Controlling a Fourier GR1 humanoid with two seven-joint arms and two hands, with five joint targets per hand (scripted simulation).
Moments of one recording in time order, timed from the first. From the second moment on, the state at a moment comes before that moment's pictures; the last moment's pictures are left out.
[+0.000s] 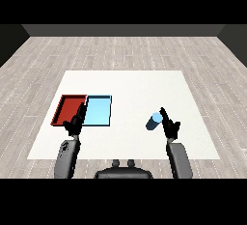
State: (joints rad) left arm -0.03 0.08 0.01 -1.57 0.02 -0.02 -0.04; right arm 0.02 -0.07 0.01 -1.54 -0.01 0.03 0.02
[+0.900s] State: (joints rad) left arm -0.01 0.06 0.05 -1.68 0.08 -0.09 -0.32; right arm -0.02 -0.25 -0.25 -1.51 -0.32 0.38 -0.23
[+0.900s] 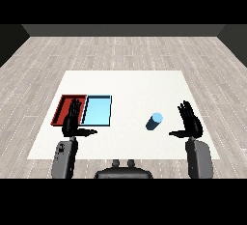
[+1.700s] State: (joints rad) left arm -0.03 0.08 0.09 -1.66 0.12 -0.12 -0.36; right arm -0.04 -0.22 -0.26 -1.52 -0.37 0.41 -0.16
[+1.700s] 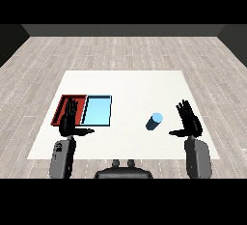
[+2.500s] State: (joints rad) left arm 0.00 0.07 0.10 -1.67 0.14 -0.13 -0.38; right arm -0.07 -0.12 -0.21 -1.39 -0.36 0.35 -0.20
